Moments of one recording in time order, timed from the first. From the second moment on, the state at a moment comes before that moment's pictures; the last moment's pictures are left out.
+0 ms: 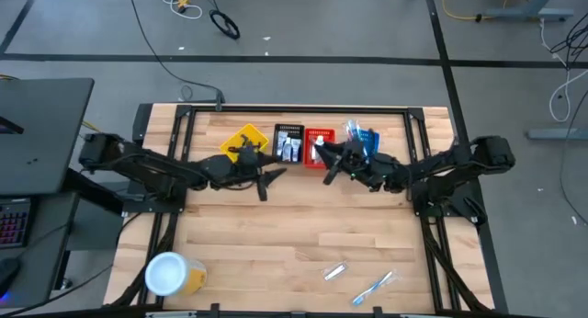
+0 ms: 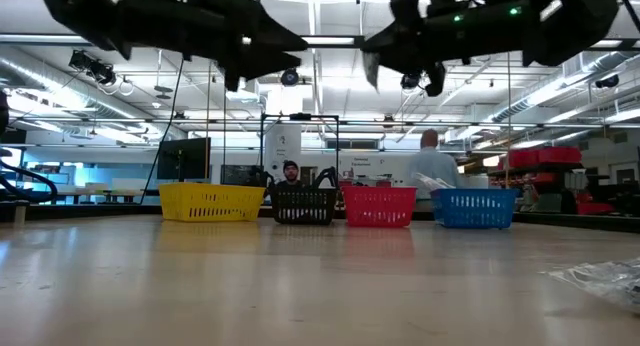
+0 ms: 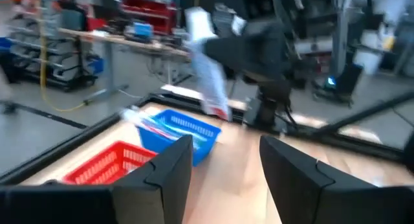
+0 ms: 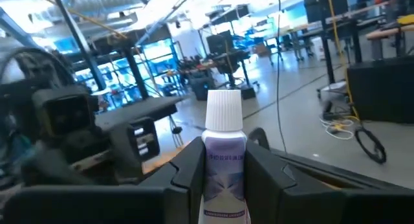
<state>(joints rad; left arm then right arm) -0.05 1.34 0.53 0.80 -0.36 -0.16 0.04 1.45 0.57 1.03 0.58 0.24</state>
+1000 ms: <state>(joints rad) -0.01 1.66 0.74 0.83 -0.48 -0.15 0.04 1.65 0.73 1.04 0.52 0.13</state>
